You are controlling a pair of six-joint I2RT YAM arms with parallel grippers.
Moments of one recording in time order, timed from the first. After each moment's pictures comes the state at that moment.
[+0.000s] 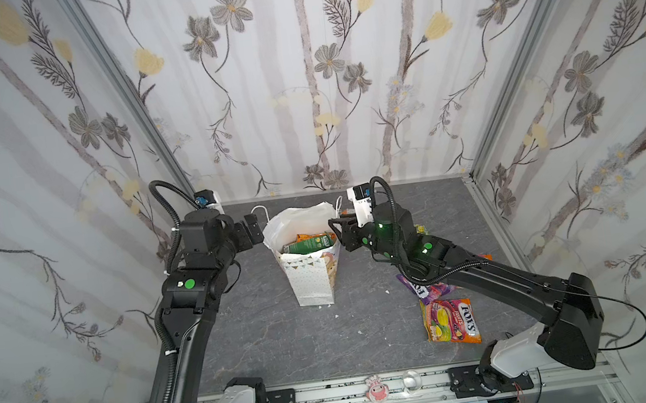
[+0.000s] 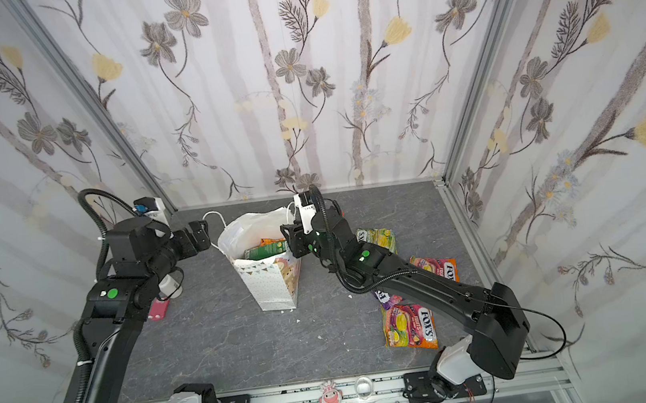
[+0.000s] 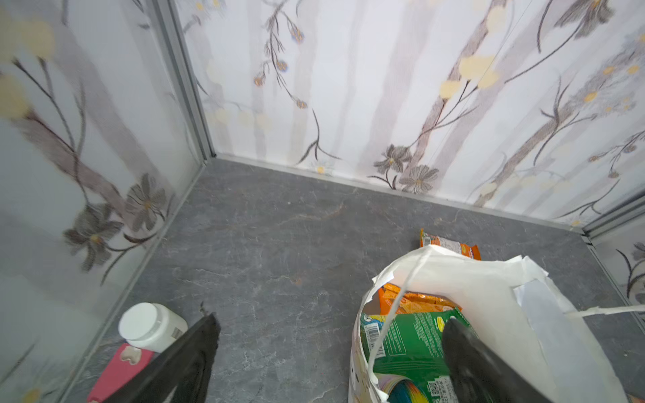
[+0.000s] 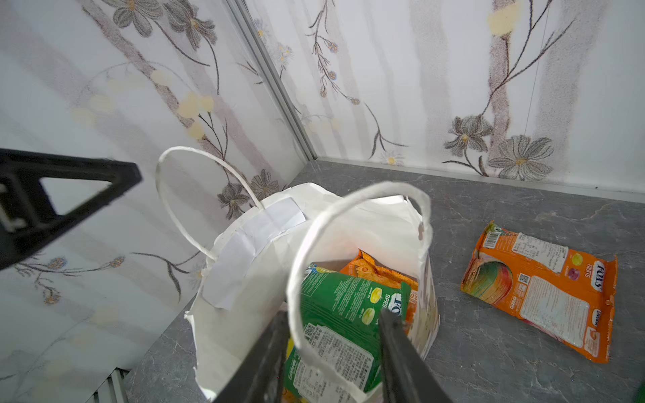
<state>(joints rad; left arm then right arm) -0.14 1.06 1.26 -0.66 -0.04 -0.29 0.86 1.44 1.25 -0.03 0.10 0.42</state>
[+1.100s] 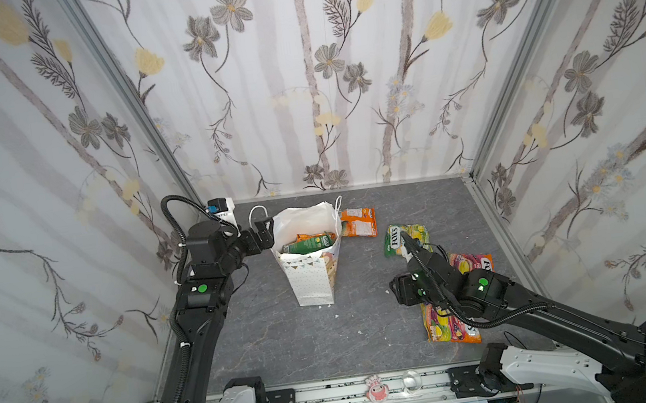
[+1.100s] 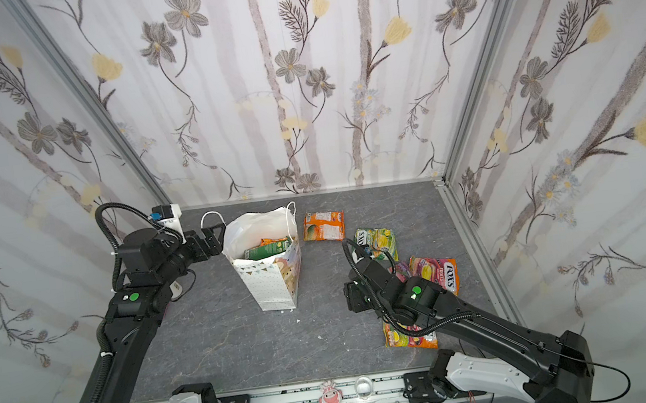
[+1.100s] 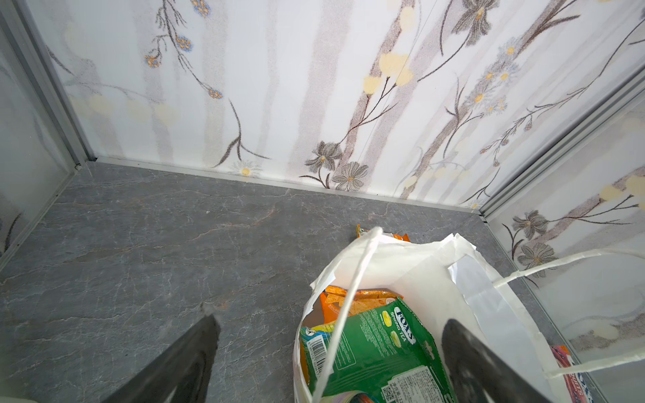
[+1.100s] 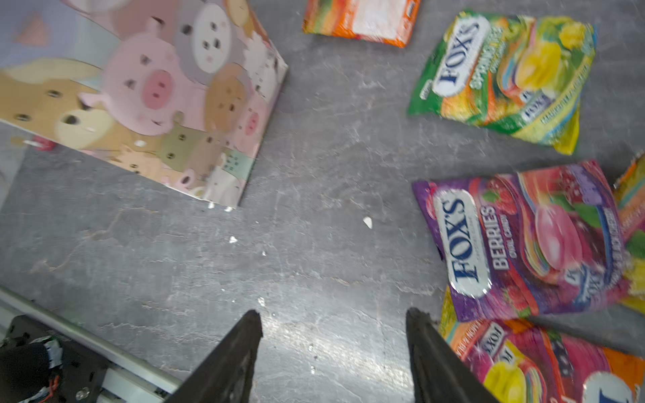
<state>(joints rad) -0.07 1.03 1.04 -0.33 0.25 -0.30 0.90 1.01 0.85 -0.75 0.24 0.69</state>
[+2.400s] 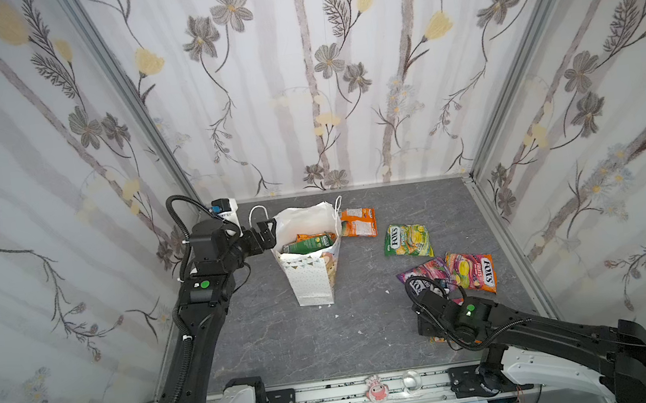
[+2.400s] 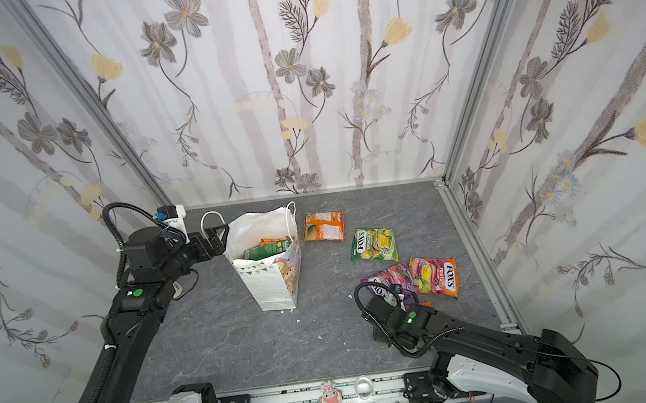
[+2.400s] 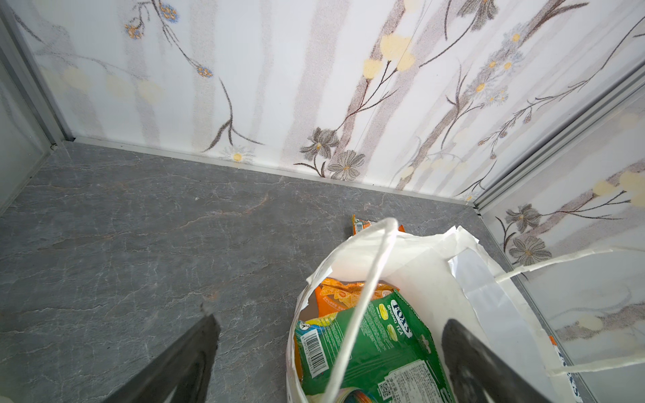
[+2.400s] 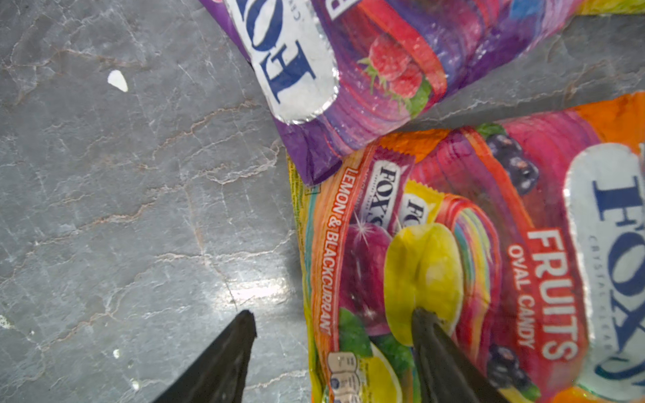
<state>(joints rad) -0.06 1.06 1.04 -0.33 0.28 -0.32 0.91 0.99 0.47 -0.75 0.28 1.05</state>
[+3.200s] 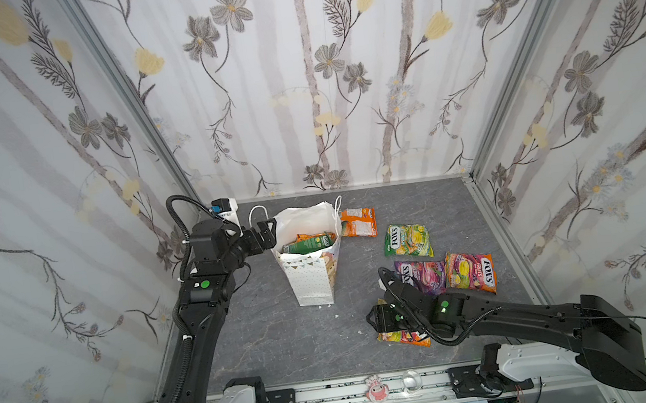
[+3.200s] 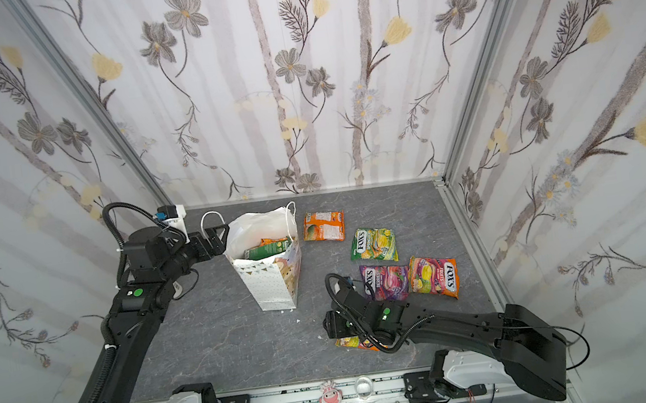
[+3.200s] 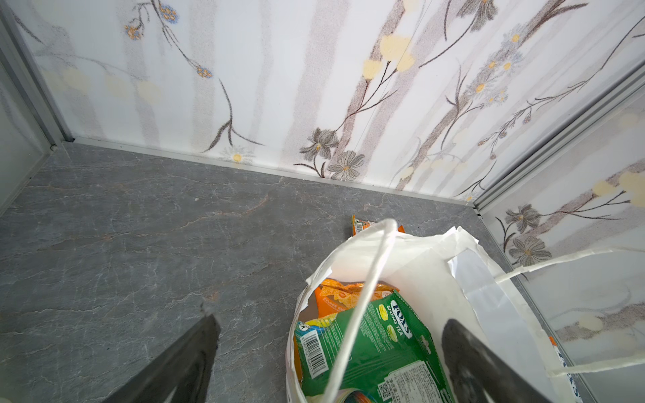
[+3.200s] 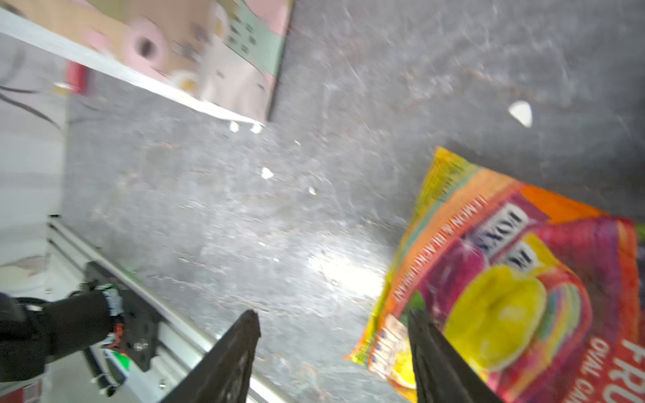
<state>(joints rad) -0.07 1.06 1.04 -0.33 0.28 -0.32 1.05 1.19 0.64 -0.30 0.04 0.92</state>
